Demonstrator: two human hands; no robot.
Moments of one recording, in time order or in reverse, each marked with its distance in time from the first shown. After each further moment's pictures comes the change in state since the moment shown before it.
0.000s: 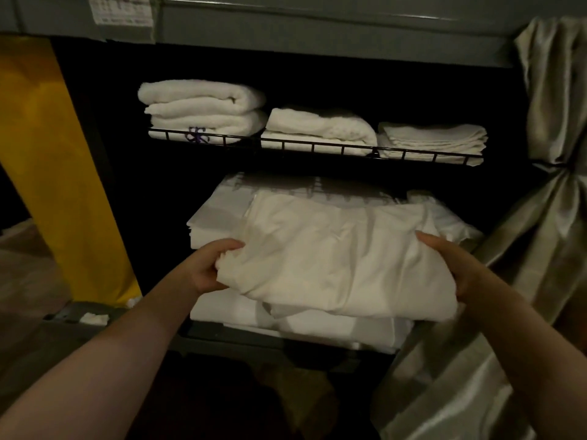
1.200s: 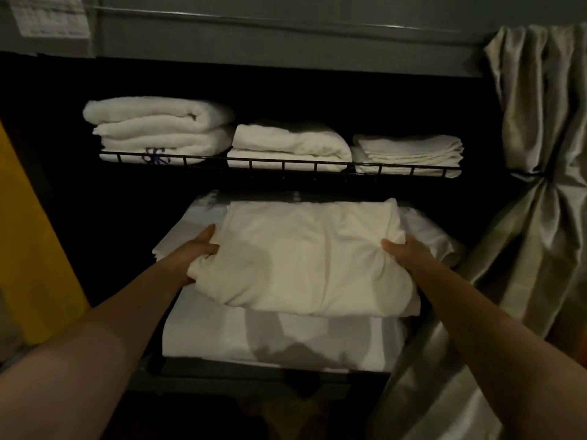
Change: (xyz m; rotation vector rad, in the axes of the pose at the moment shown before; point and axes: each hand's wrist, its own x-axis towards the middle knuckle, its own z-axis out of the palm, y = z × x) left_hand 0.070 0.035 0.006 0.346 0.101 0.260; right_hand 0.087 0.001 0.005 -0.575 0.305 -0.248
